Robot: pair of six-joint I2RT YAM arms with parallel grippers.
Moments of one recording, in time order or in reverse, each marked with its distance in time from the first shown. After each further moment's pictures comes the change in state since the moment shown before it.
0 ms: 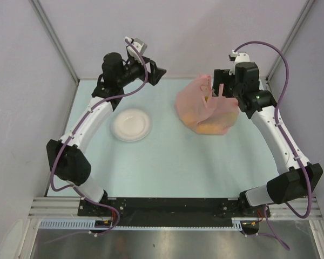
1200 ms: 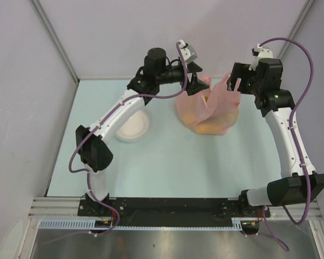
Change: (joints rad) left arm -0.273 0.282 0.420 -0.156 0.272 0.088; right arm -0.174 -0.047 0.044 -0.039 -0.134 0.037
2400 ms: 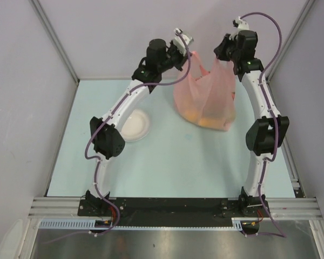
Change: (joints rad) left arm 0.039 0.225 0.251 -0.064 -0.378 0.153; right arm 0.003 0.639 0.522 0.258 -0.223 0.135
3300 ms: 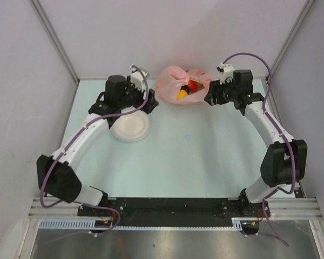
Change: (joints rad) left arm 0.200 -0.663 -0.915 -0.034 0.011 -0.151; right arm 0.047 -0.412 -0.723 0.031 -0.169 -0.305
